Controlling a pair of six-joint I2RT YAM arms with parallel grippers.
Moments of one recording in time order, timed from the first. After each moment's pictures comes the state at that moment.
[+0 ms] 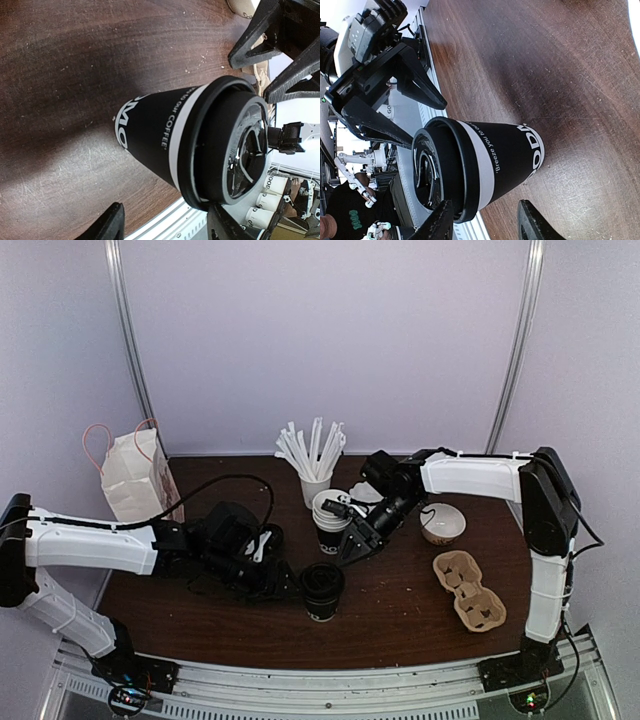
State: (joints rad) left arm -1.00 1.38 0.79 -0.23 0.30 -0.96; right arm 0.69 1.99 1.53 -0.88 -0.91 -0.06
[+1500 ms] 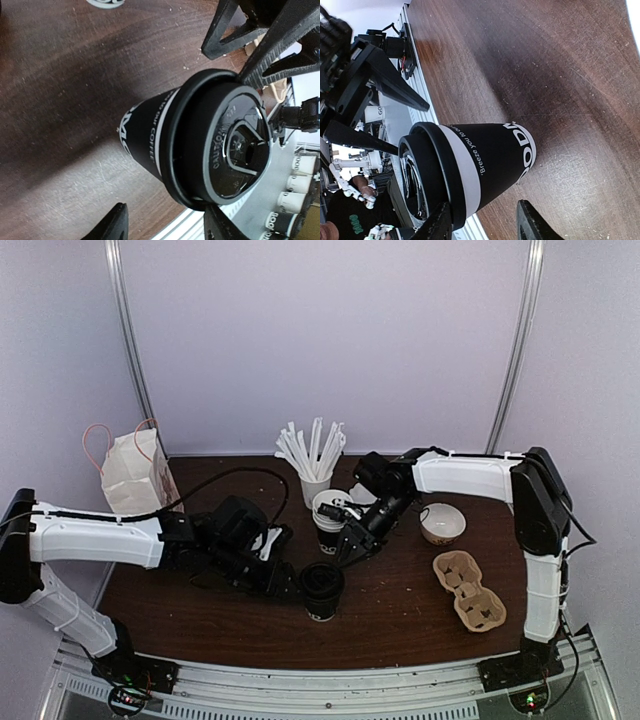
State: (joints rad) left arm -1.00 1.43 0.87 -0.32 0.27 -0.76; right arm 0.72 2.04 1.60 -0.94 -0.84 -0.04
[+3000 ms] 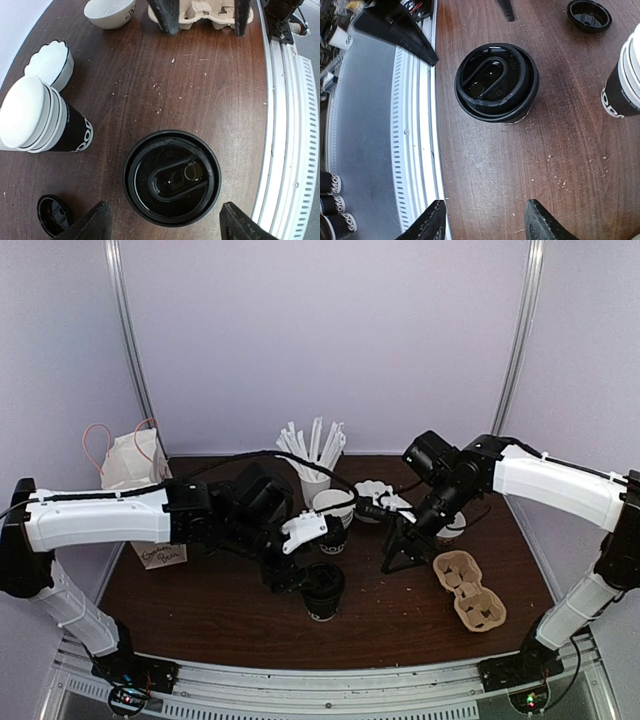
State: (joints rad) left arm -1.08 1.51 1.20 -0.56 0.11 0.26; right arm 0.73 1.54 1.34 -1.02 -0.61 -0.51
